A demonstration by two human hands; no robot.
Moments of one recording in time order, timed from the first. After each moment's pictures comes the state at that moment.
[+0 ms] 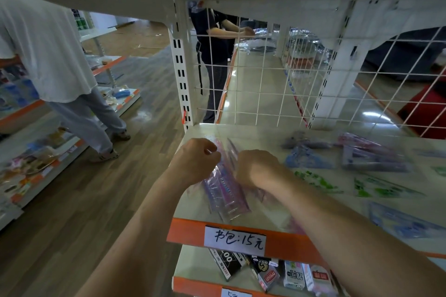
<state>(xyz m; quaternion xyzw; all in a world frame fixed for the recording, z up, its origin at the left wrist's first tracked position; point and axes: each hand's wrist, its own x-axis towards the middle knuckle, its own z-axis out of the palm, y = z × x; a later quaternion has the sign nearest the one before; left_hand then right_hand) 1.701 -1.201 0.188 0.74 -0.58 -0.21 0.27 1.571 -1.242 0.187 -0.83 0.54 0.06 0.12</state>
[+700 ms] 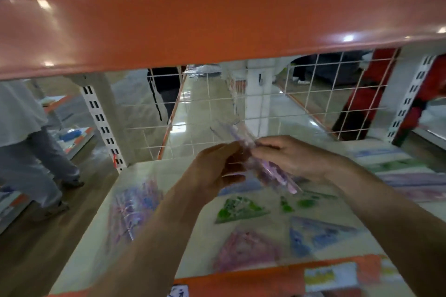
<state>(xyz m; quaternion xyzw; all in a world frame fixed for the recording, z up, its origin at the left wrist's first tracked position) 1.541 -1.258 0.231 0.46 -0.39 -0.64 0.47 1.373 -1.272 0.253 -0.75 0.43 -0.25 0.43</state>
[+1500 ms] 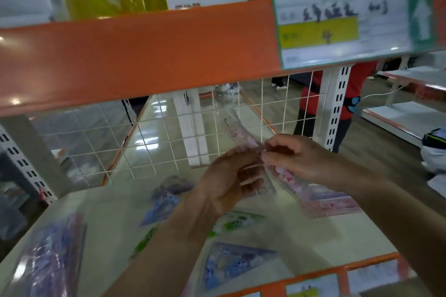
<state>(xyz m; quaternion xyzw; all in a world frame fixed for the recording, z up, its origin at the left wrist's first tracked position) 1.371 -1.278 0.242 0.37 -0.41 -0.72 0.43 1.202 -1.288 0.253 -0.73 0.47 -0.33 0.36</state>
